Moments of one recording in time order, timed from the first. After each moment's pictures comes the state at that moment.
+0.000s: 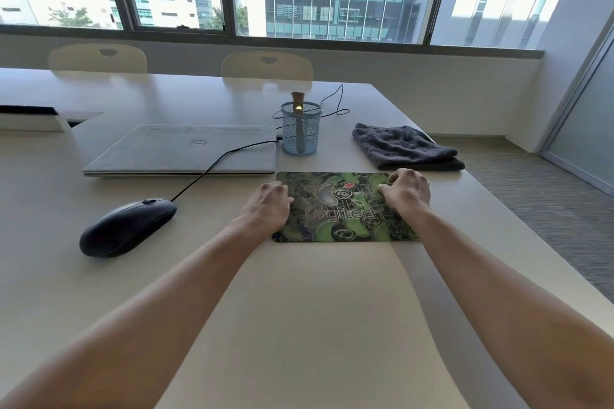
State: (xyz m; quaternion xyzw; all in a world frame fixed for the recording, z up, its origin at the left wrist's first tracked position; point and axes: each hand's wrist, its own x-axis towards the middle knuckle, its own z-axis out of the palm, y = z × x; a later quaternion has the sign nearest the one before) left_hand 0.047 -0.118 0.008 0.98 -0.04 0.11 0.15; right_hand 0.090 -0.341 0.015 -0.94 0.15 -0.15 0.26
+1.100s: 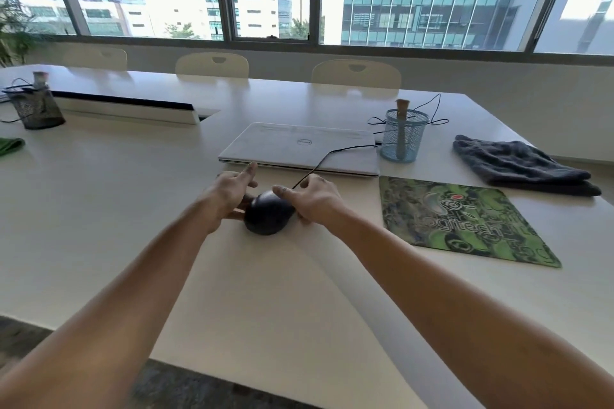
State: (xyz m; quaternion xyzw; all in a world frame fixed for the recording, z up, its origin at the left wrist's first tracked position) left_hand -0.047 0.071 0.049 0.80 0.24 0.07 0.55; right_hand 0.000 -0.071 0.043 -0.90 -0.15 0.08 0.40
